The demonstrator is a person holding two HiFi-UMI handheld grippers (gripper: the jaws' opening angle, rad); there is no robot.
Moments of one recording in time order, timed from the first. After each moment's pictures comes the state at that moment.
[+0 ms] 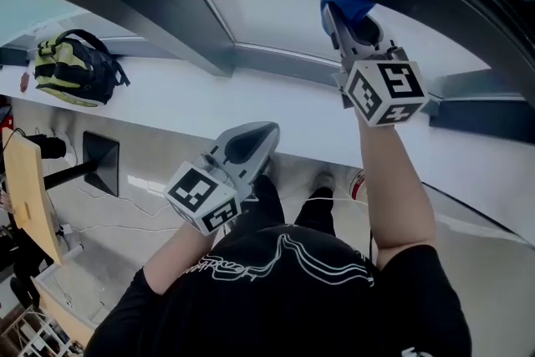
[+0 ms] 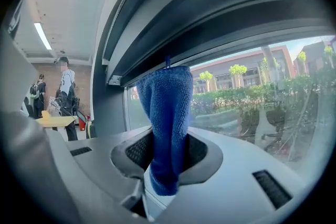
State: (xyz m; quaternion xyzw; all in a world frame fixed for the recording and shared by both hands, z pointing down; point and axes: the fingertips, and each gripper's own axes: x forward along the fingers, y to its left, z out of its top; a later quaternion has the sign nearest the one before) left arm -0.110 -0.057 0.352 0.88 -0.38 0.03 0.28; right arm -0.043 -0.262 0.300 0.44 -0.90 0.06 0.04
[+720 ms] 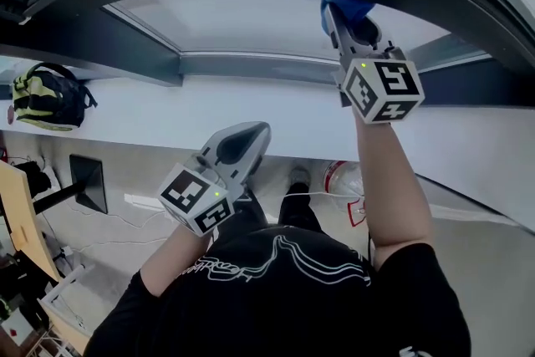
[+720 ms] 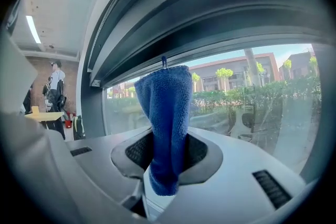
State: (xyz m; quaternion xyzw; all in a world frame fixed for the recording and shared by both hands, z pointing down) left arm 0.039 -0.068 0.362 0.89 -0.34 0.03 0.29; right arm 0.147 -0.269 0.315 0.50 -0.86 0.05 0.06
